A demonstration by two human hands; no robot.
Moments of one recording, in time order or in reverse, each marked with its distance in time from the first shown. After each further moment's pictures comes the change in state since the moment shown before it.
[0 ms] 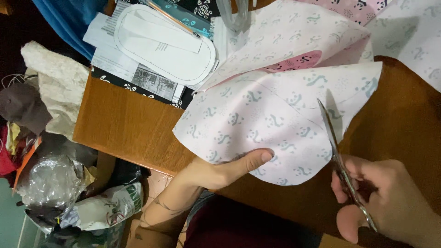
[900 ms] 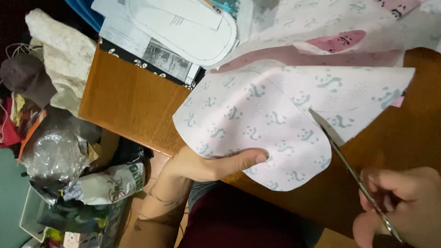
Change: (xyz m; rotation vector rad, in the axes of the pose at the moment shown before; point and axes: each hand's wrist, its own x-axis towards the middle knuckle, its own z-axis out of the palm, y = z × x) left_hand -0.018 0.000 -0.035 0.102 -0.013 0.060; right_hand -0.012 0.027 0.006 -0.048 0.008 0.131
